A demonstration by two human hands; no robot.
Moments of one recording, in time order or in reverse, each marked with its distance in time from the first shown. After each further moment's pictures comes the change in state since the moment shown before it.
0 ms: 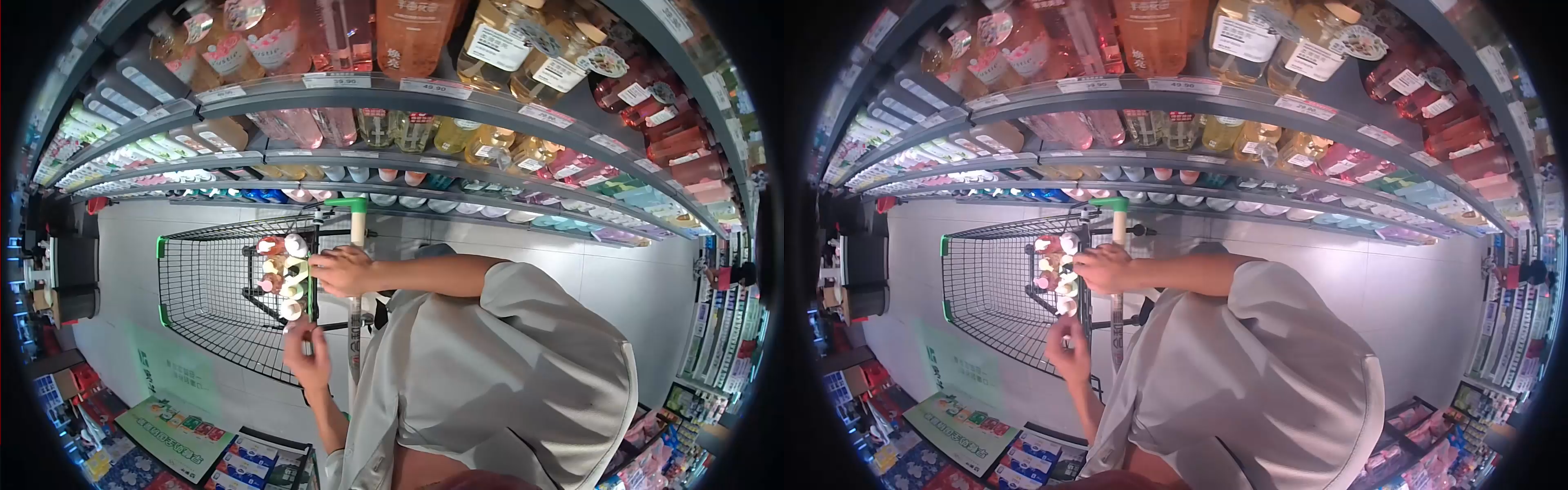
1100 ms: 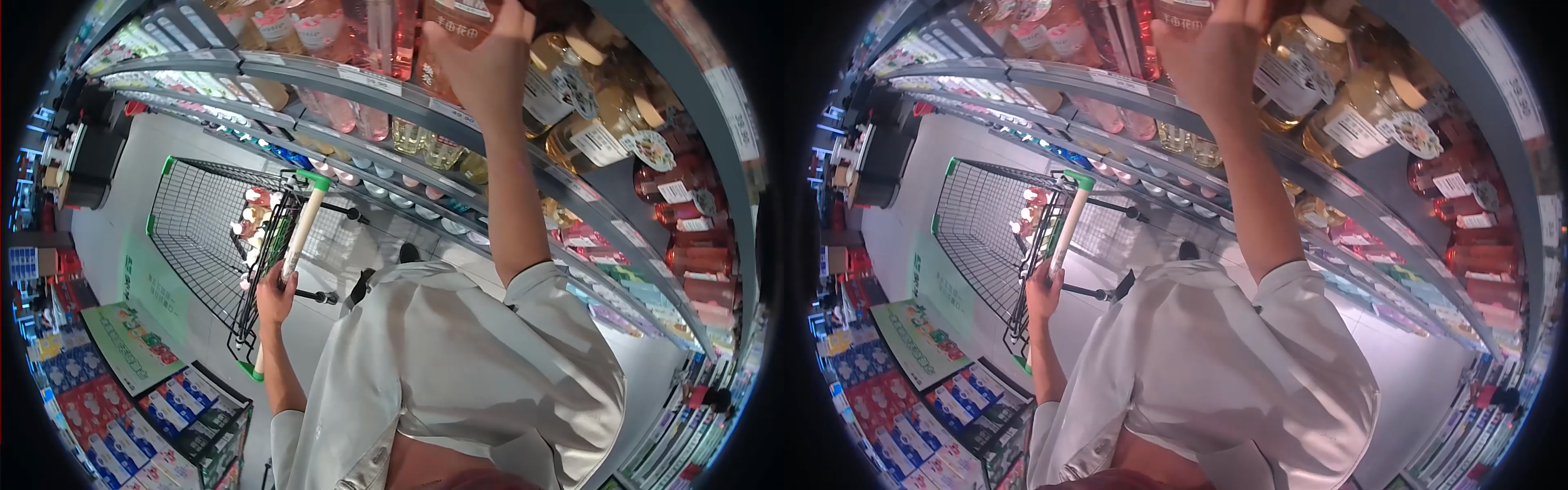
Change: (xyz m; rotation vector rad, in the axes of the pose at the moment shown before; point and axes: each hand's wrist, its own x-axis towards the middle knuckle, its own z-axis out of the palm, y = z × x) left_hand 0.049 -0.013 0.045 0.239 -0.075 -0.337; right_hand 0.088 0.066 -0.371 -0.095 1.036 0.180
